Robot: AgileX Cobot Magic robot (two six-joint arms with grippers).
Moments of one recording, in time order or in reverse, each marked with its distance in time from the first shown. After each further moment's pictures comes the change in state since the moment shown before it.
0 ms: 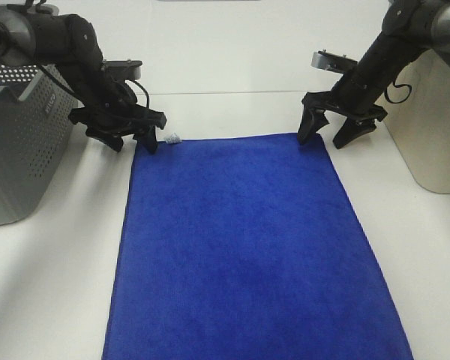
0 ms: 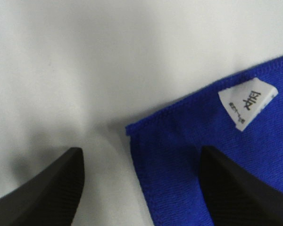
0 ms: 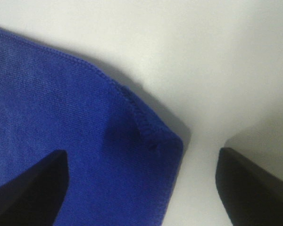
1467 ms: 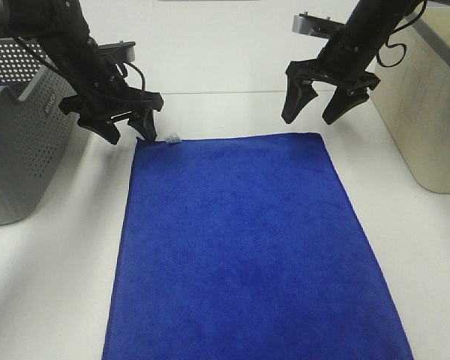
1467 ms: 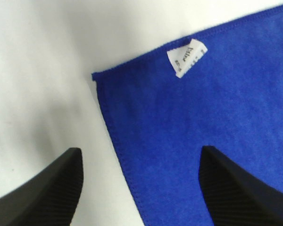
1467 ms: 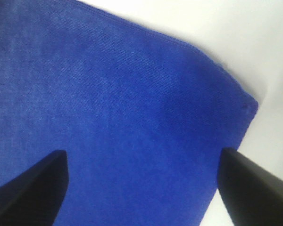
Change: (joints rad) left arm 0.000 -0.119 0.057 -0.060 0.102 -0.001; right arm 0.092 -0.162 0.041 -0.056 0.089 0.051
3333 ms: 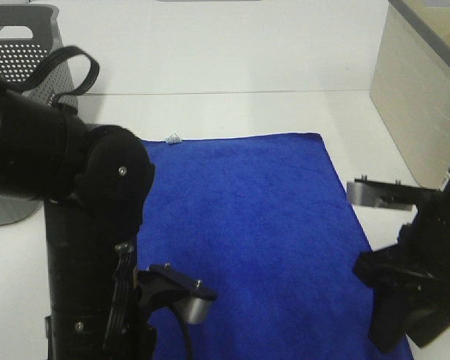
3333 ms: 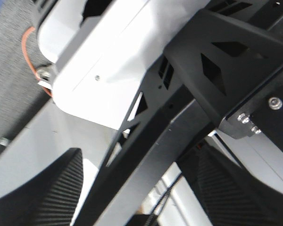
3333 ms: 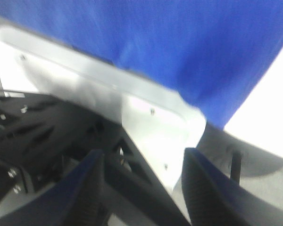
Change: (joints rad) left arm -0.630 -0.507 0.935 -0.193 0.245 0.086; right arm 0.154 -0.797 1.341 0.047 -0.158 0.129
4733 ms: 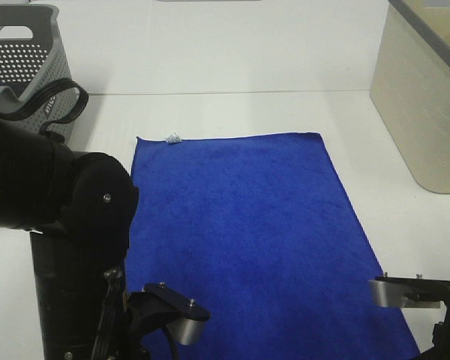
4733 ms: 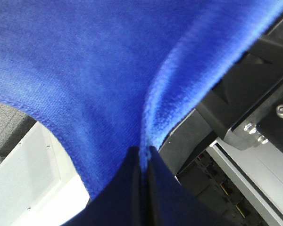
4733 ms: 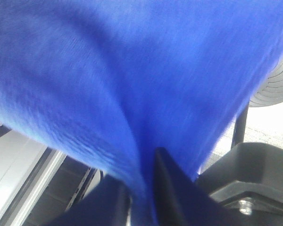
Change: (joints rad) left arm 0.000 0.000 0.105 -0.079 -0.117 0.092; right arm 0.000 0.074 0.239 -0.003 -0.007 -0.049
